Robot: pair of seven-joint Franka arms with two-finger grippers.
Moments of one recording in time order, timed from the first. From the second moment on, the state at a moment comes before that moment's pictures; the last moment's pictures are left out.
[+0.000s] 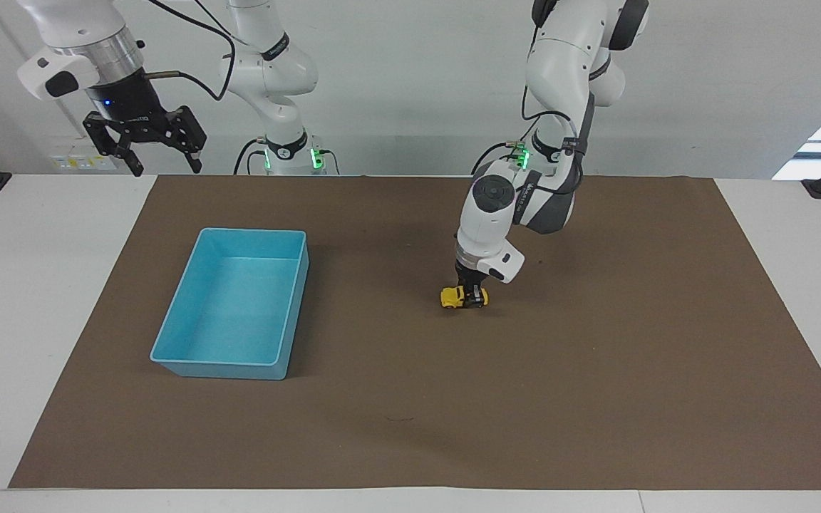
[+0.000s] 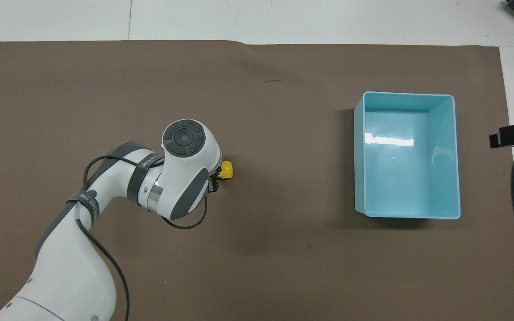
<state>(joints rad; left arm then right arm) -0.50 0.38 -0.05 -1.87 -0.02 2.24 -2.21 -0.01 -0.02 -0.05 -1.47 0.05 1.51 -0.07</state>
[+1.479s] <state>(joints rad) -0.40 0.36 -0.03 -1.89 0.02 2.18 -2.12 -0.01 -0.02 -0.05 -1.47 0.05 1.51 -0.07</state>
